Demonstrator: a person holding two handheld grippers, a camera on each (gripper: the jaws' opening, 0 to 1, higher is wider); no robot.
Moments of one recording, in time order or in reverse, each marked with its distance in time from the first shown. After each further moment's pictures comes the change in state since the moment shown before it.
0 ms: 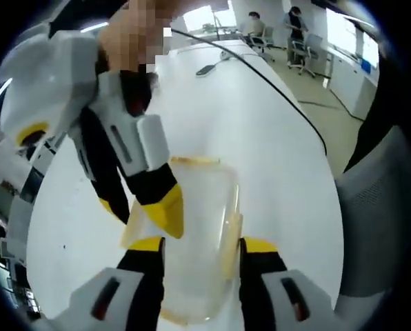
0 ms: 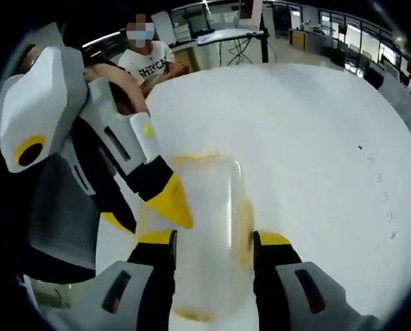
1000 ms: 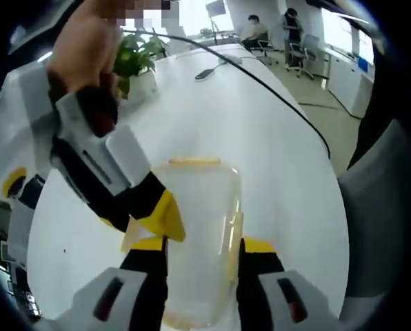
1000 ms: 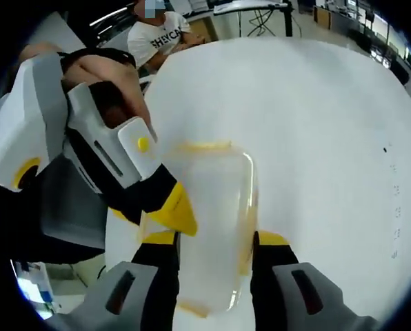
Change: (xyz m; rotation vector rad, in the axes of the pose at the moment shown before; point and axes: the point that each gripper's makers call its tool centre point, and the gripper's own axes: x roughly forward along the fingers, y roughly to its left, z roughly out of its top) left arm 0.005 -0.001 0.000 0.004 -0.043 0.008; right arm 0.009 0.000 0.001 -0.054 0.211 0.104
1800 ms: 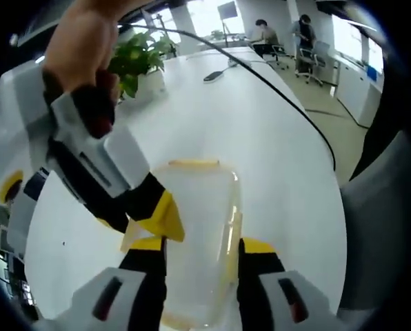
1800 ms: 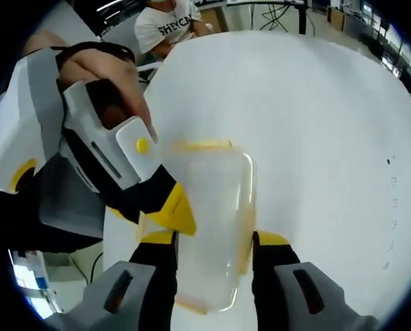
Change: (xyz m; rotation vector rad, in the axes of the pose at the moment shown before) left arm 0.000 -0.002 0.003 -0.042 -0.002 0.037; right arm -0.002 0.009 -0.006 -0.065 0.059 -0.020
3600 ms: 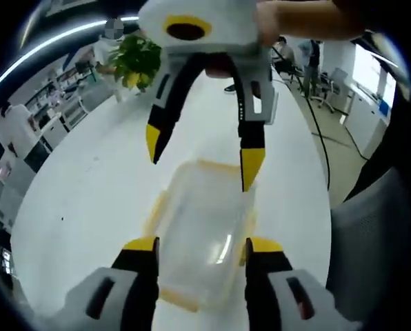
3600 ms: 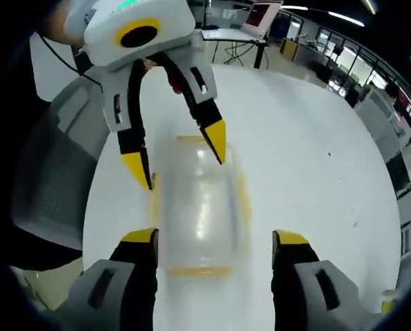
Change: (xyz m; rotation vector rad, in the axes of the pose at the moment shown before) left arm -0.026 0.019 -0.010 -0.188 -0.008 -0.017; right arm -0.036 0.029 -0.032 0.039 -0.220 -0.360
